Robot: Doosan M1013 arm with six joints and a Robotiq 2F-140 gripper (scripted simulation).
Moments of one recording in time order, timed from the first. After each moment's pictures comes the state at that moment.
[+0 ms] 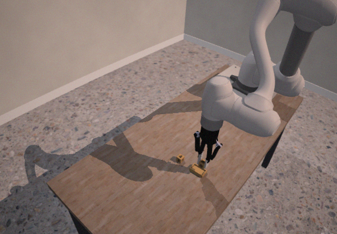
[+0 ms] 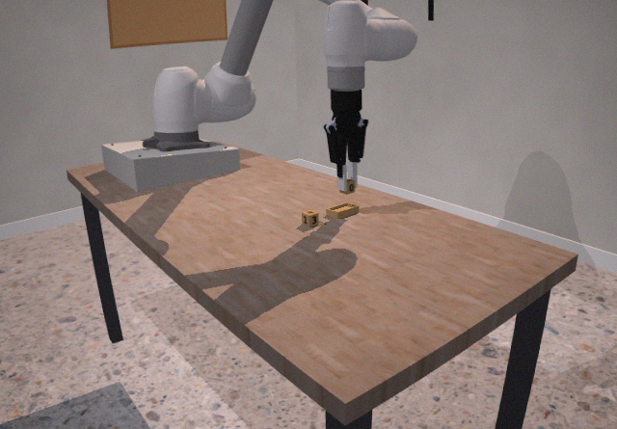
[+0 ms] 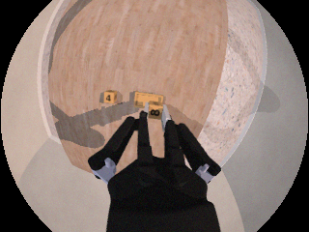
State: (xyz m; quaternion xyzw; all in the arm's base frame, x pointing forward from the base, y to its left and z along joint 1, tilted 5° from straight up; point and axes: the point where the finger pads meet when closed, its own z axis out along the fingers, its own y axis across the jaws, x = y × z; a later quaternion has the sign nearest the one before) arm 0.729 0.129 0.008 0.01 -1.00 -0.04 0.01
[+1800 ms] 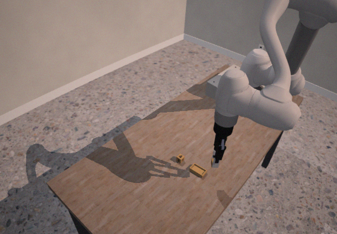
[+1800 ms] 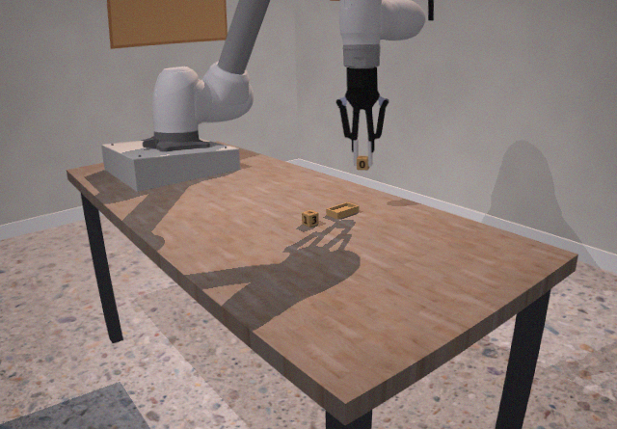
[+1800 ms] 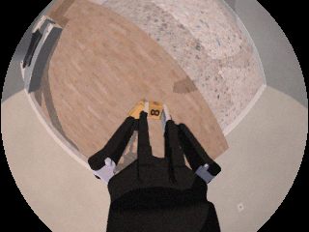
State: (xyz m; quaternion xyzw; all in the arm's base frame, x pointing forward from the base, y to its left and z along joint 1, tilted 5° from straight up) arm 0.730 0.180 0.063 -0.45 -0.89 -0.04 0.03
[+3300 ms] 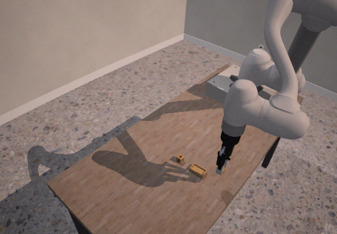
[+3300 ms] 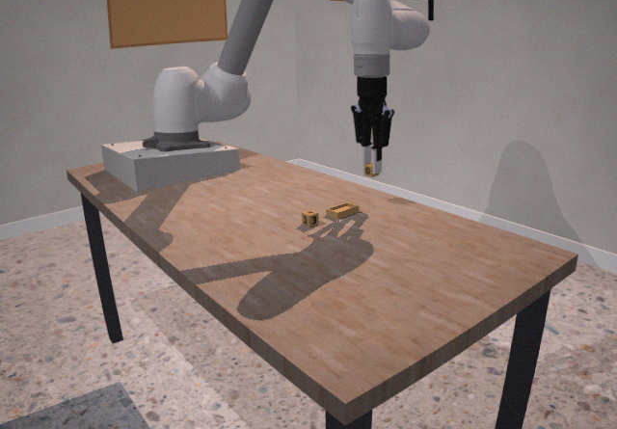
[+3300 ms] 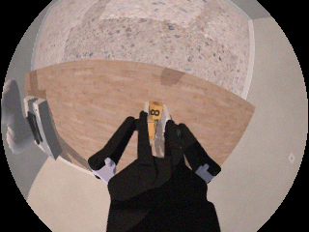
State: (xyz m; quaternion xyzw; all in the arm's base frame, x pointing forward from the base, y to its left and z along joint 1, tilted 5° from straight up) arm 0.727 0.217 0.041 -0.70 -0.71 -0.02 0.04
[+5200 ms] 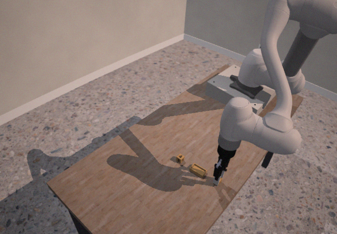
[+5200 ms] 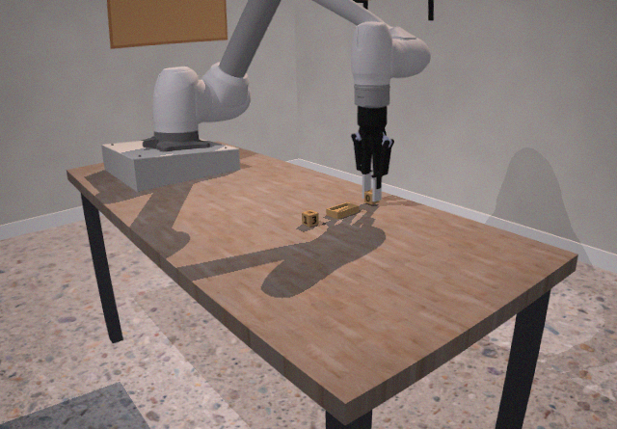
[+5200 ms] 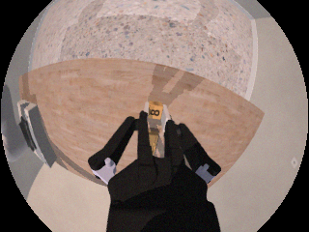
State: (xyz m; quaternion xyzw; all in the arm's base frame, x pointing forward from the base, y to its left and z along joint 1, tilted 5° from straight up) arm 0.726 0.223 -0.034 -0.70 -0.71 -0.02 0.04
